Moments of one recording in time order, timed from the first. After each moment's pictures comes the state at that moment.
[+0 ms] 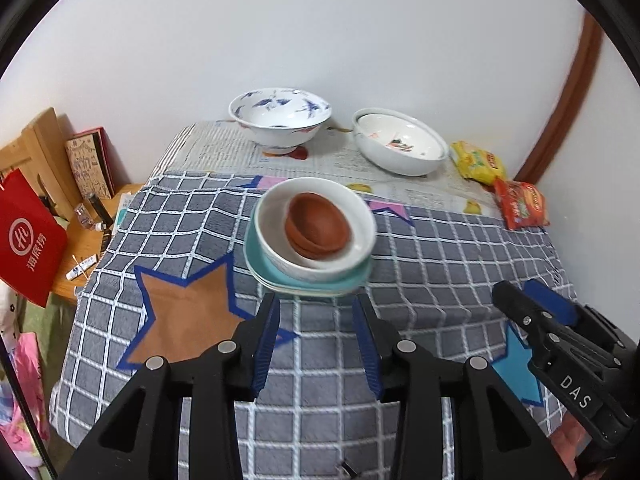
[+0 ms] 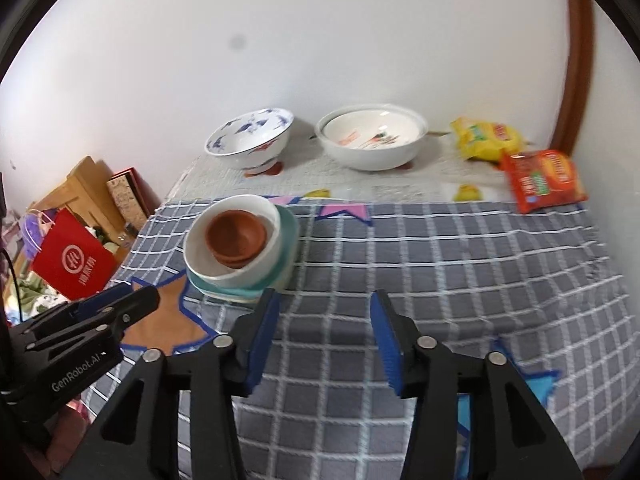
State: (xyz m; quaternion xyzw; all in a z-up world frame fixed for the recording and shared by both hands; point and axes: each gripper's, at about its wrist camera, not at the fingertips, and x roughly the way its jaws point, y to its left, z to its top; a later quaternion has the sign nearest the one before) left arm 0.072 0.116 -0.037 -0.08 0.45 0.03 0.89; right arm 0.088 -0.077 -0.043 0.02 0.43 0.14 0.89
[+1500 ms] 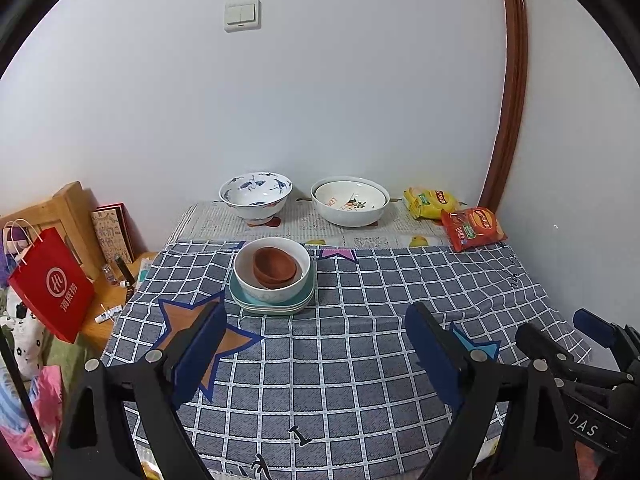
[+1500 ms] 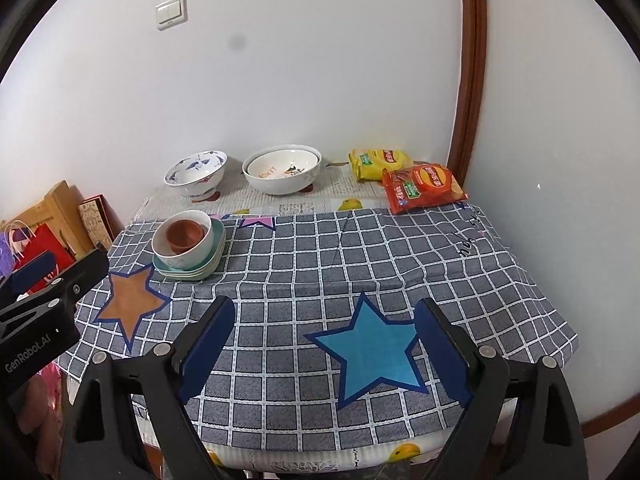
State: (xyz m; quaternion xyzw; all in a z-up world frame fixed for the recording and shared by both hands) left arm -0.033 0.029 0.040 -0.02 0.33 0.04 0.94; right arm -0.032 -0.187 0.019 0.01 0.37 0.05 0.93
